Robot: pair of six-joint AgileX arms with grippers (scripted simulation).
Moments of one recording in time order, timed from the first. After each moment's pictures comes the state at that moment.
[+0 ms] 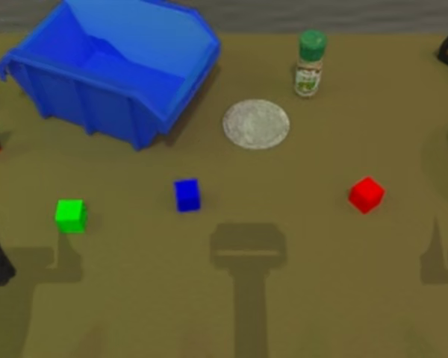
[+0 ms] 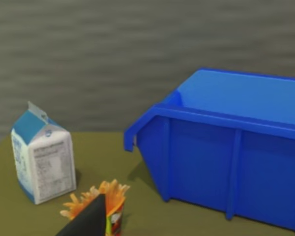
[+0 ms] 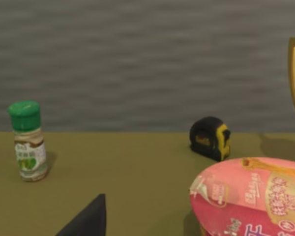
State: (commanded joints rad) left arm 0.00 0.00 0.00 0.00 0.00 0.00; right arm 0.00 0.00 0.00 0.00 0.00 0.00
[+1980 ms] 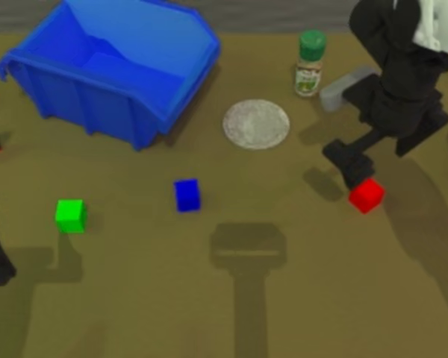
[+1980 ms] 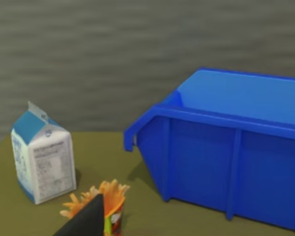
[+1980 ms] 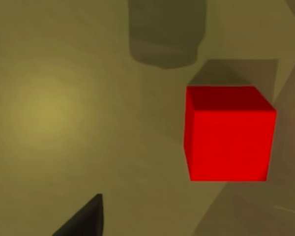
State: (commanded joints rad) left arm 0.00 0.00 0.00 0.00 0.00 0.00; right arm 0.33 2.16 1.73 -1.13 0.00 -0.30
